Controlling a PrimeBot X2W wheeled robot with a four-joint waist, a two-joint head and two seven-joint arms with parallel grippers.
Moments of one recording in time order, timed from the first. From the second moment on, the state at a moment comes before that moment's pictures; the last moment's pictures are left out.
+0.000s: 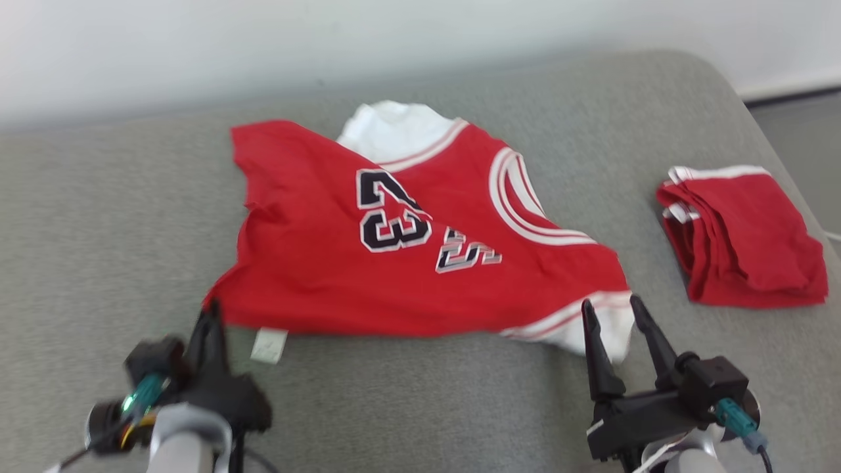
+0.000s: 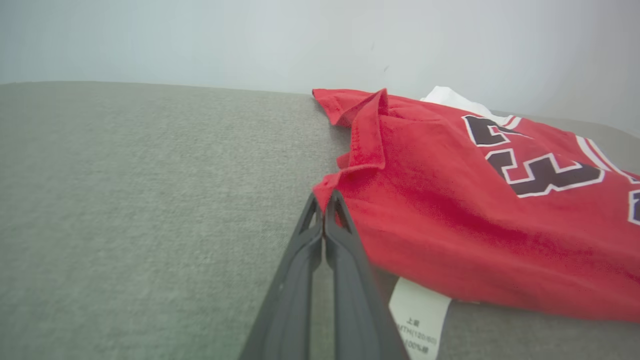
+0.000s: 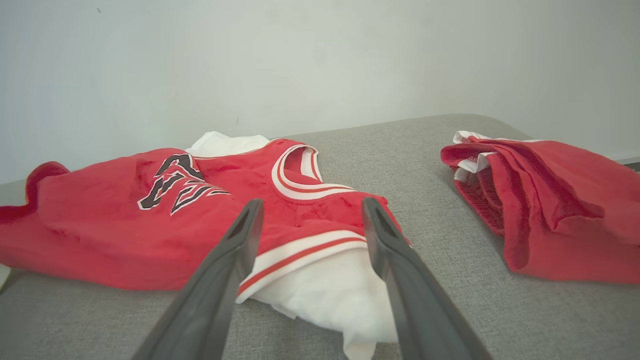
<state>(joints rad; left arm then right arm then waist) -0.41 0.06 -0.01 0.64 -0.22 -0.02 -0.26 -0.17 -0.06 0.05 0.29 0.17 0.13 -0.26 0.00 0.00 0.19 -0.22</state>
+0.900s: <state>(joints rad) 0.04 0.05 0.07 0.39 -0.21 0.10 -0.26 -0.03 -0.05 0.02 0.37 0.12 0.13 -0.26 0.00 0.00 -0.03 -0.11</state>
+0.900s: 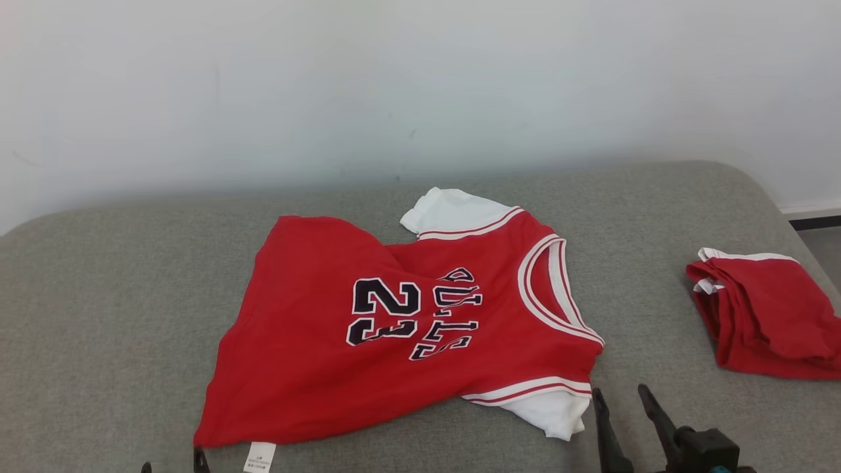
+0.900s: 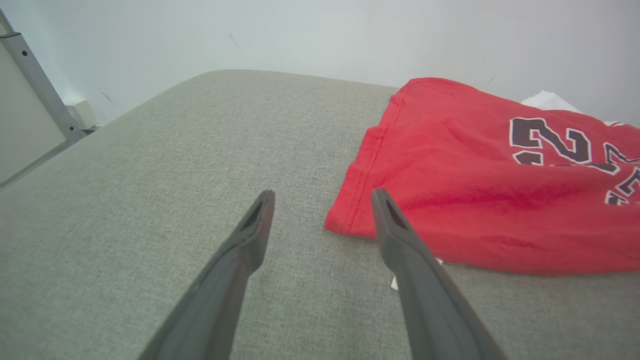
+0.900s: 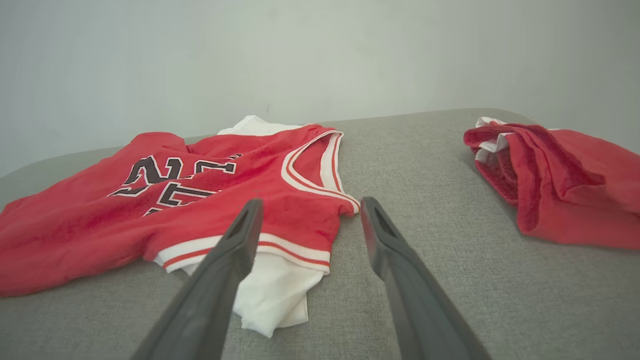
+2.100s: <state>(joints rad) 0.08 0.05 0.03 0.34 -0.19 0.08 -0.26 -0.07 -0.05 0.09 0.68 0.14 0.13 -0.26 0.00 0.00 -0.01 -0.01</state>
